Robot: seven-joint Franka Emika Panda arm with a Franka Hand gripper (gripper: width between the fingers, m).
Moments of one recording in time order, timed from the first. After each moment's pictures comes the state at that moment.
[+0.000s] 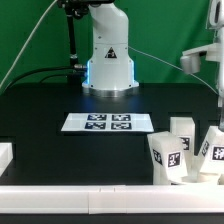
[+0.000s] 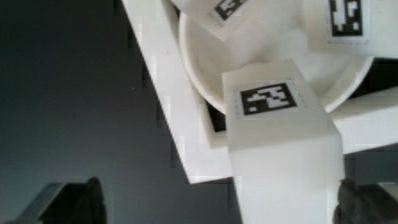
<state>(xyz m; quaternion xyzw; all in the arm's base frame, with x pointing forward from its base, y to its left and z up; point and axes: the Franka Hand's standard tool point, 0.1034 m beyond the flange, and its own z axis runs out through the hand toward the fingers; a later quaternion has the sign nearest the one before) 0.639 0.126 0.103 0.79 0.61 -0.01 0.07</state>
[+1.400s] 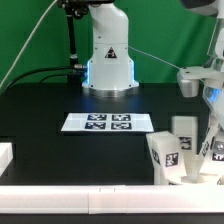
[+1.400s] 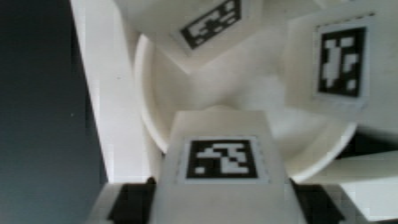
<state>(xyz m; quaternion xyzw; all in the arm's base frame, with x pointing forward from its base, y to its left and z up) 0.634 0.119 0.075 0.77 0.63 -0.04 0.08</state>
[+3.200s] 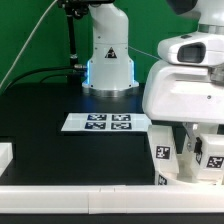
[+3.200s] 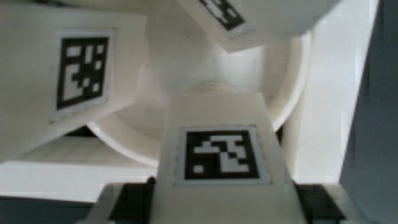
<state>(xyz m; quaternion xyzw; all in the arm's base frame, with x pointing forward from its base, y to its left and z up) 0.655 0.102 0.070 1.00 -0.06 0.02 0.03</state>
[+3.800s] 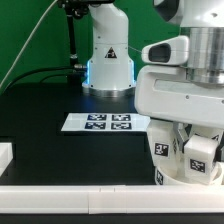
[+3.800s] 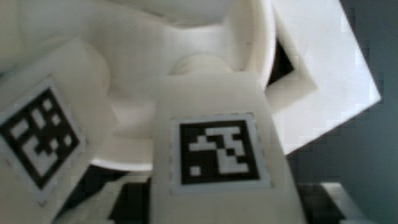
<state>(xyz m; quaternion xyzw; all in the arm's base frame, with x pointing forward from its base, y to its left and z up) 0.655 0.093 0.069 0.92 -0.39 0.05 -0.02</state>
